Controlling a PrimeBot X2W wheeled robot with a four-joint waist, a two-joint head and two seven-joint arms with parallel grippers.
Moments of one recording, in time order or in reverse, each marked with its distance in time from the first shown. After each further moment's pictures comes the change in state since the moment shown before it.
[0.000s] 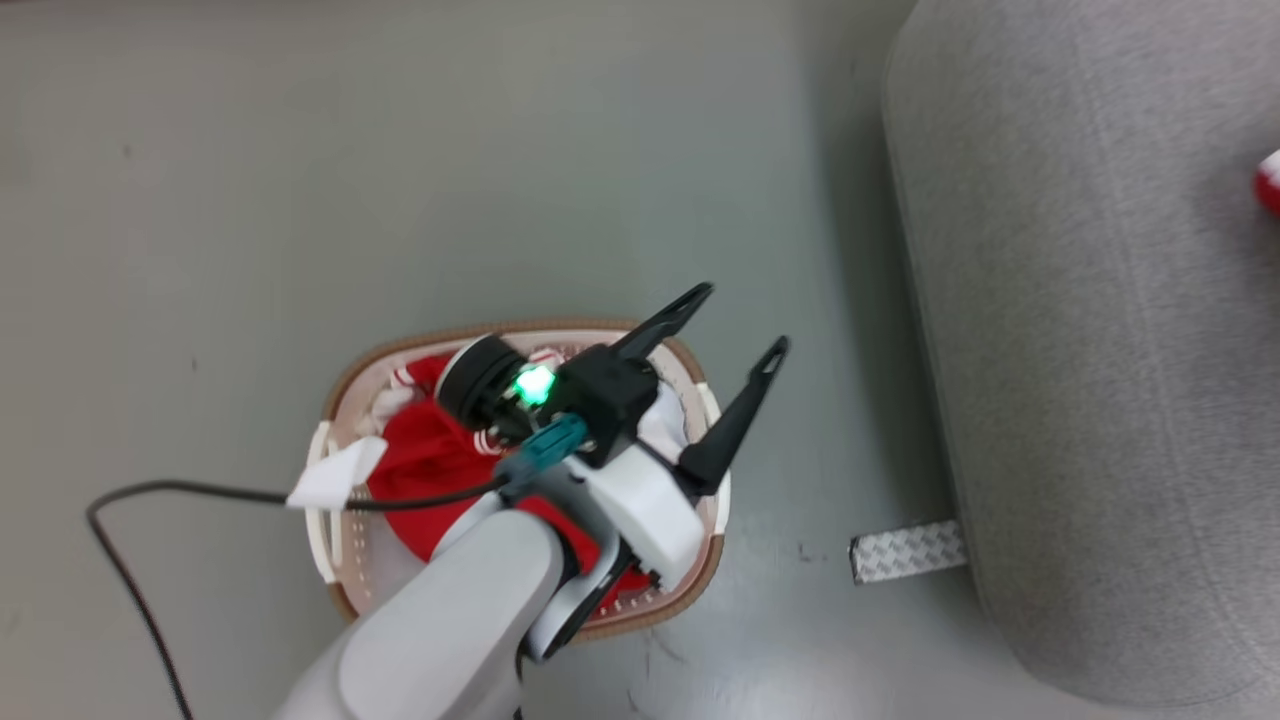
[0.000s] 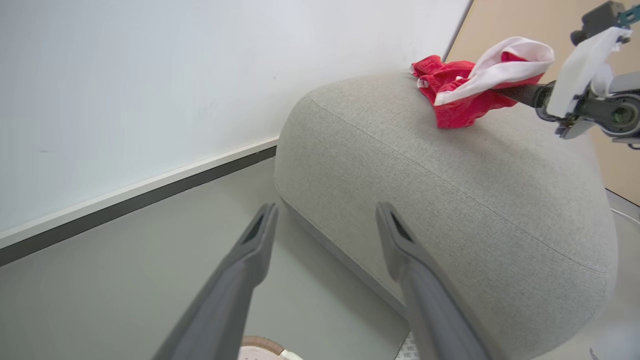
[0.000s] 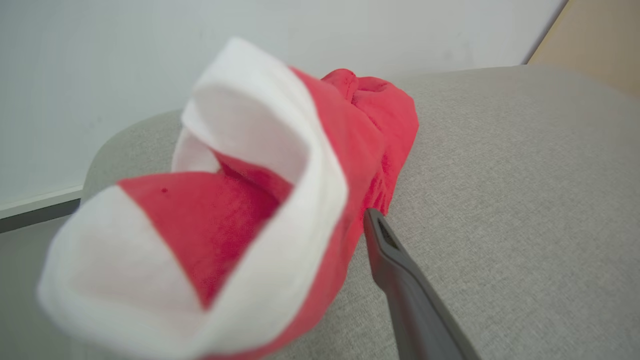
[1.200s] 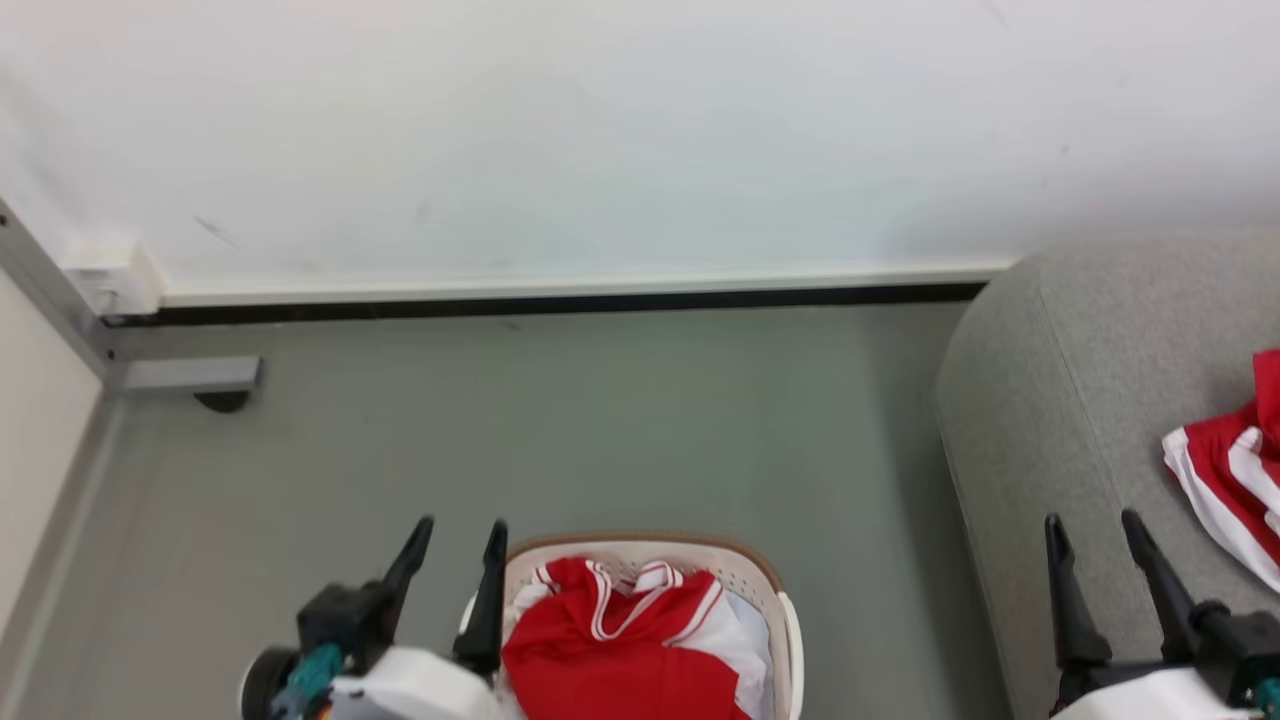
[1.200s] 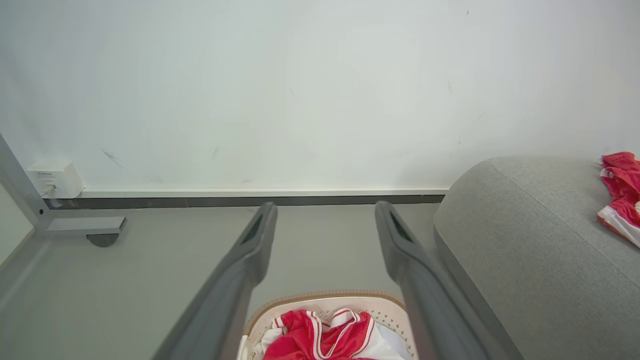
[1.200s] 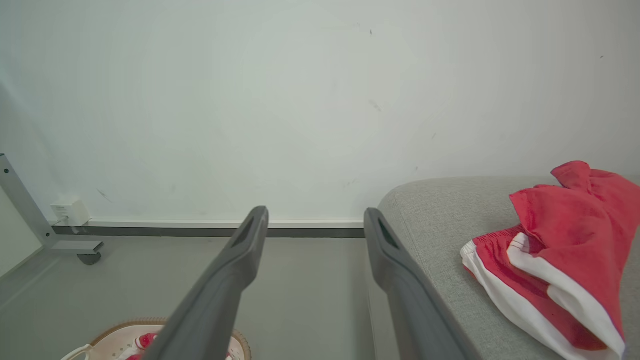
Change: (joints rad) left arm 0.481 0.032 0.315 0.124 -0.093 0.155 -0.226; right arm 0.865 0.335 0.049 -0.893 -0.218 0.000 -0.002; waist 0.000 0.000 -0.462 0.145
